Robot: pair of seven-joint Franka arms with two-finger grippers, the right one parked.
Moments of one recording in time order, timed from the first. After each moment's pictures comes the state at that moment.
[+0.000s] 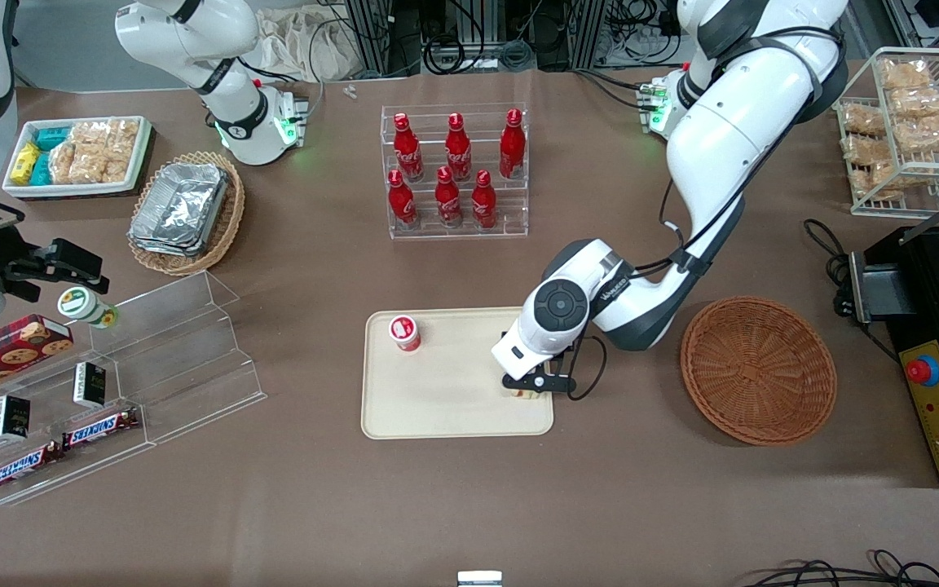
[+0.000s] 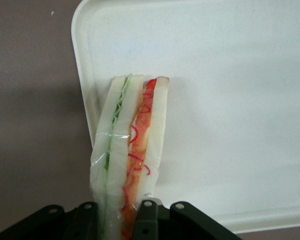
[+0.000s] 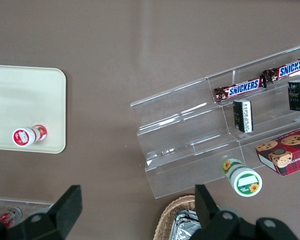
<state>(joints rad) -0.18 0.87 -0.57 -1.42 0.40 2.12 -0.73</state>
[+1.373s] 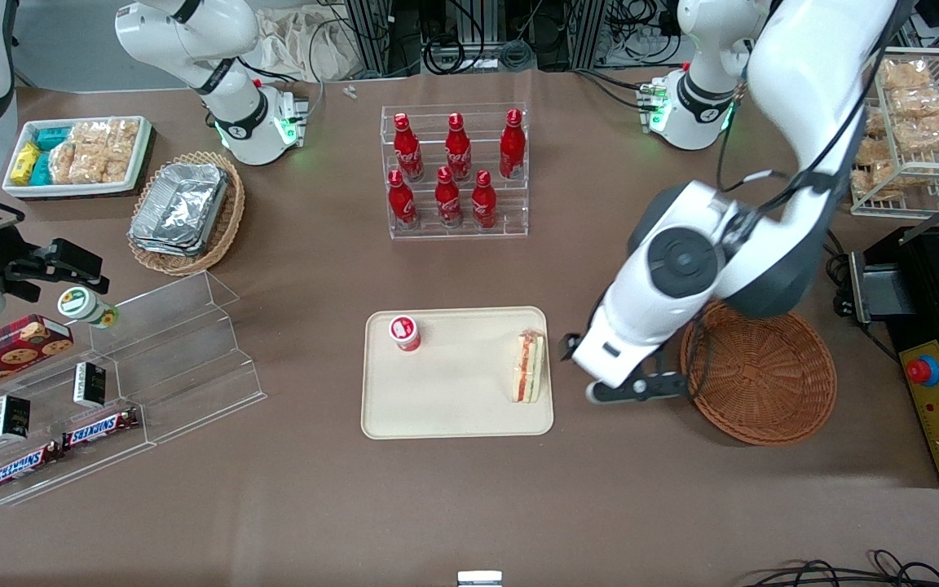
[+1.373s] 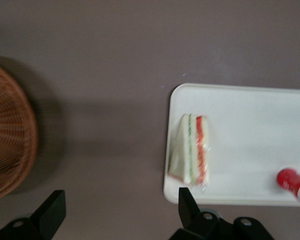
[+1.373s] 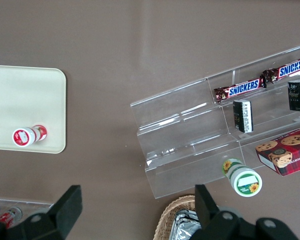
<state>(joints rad) -0.04 0.54 -0.55 -1.34 0.24 1.80 -0.63</state>
